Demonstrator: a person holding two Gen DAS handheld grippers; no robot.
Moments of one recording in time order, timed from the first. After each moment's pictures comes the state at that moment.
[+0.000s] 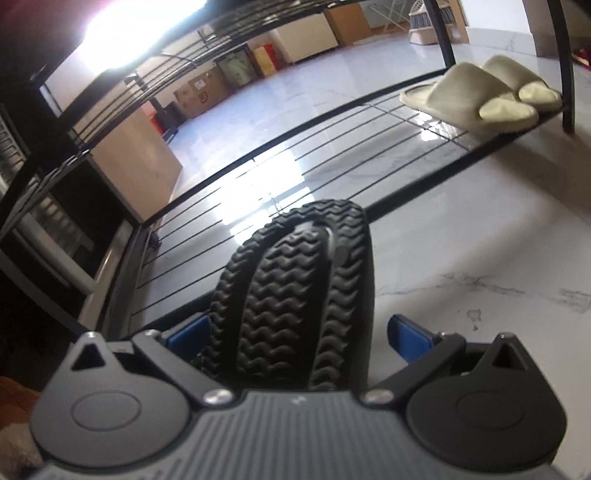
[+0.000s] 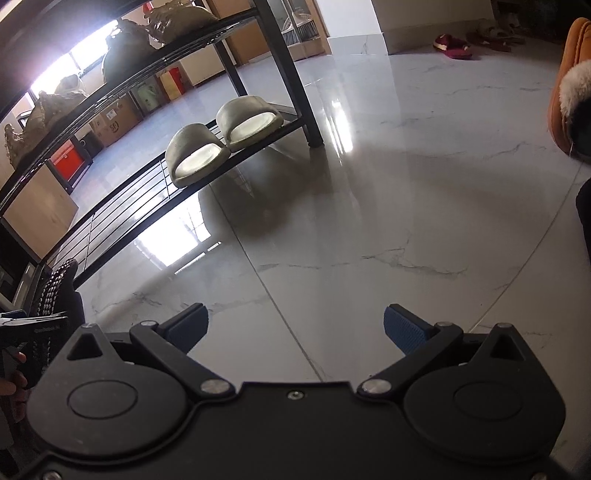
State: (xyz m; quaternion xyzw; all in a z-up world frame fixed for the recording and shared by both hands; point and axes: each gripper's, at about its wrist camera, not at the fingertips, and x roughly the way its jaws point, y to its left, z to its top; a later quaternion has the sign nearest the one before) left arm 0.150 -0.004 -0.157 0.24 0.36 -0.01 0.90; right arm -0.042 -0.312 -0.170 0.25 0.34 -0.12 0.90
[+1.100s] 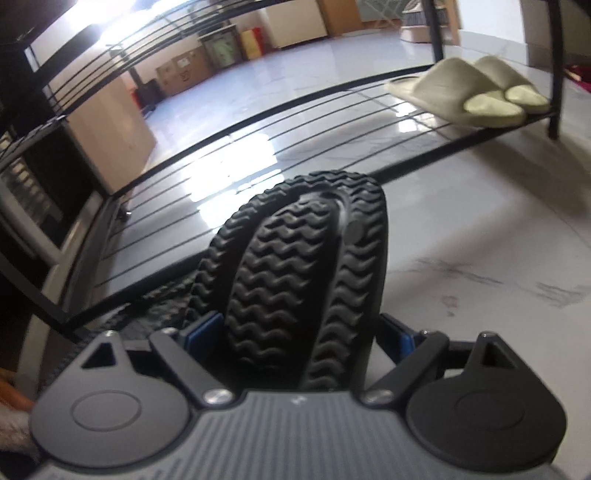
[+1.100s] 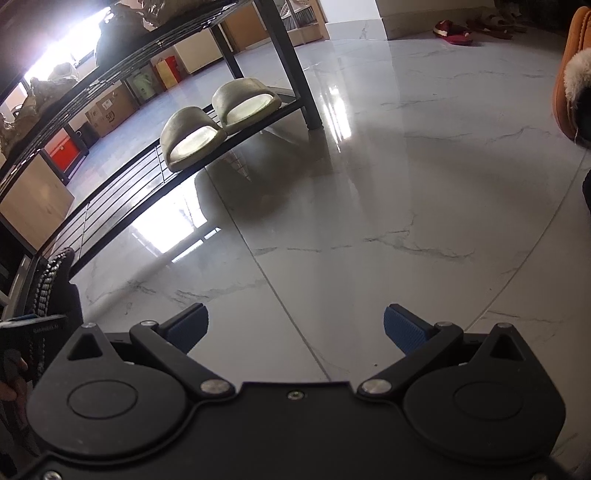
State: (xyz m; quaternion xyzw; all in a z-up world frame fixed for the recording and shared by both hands) left arm 0.144 0.004 -0.166 0.17 0.39 -0.07 0.90; right arm -0.035 -0.310 -0.180 0.26 0.36 -0.12 0.89
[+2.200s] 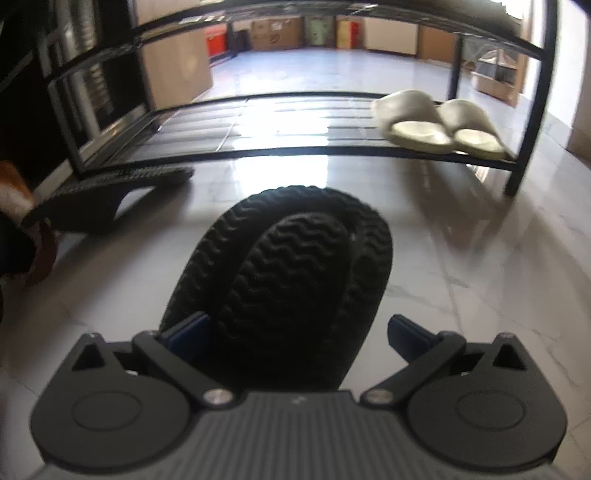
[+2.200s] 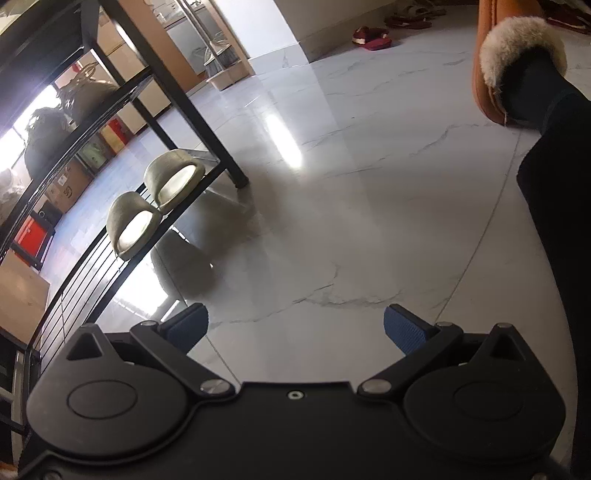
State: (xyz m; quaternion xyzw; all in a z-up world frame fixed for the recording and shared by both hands) left arm 0.024 -0.136 -0.154 -0.02 0.42 0.08 0.91; right arm -0.048 -0.376 -0.172 0.34 0.31 -0.21 0.86
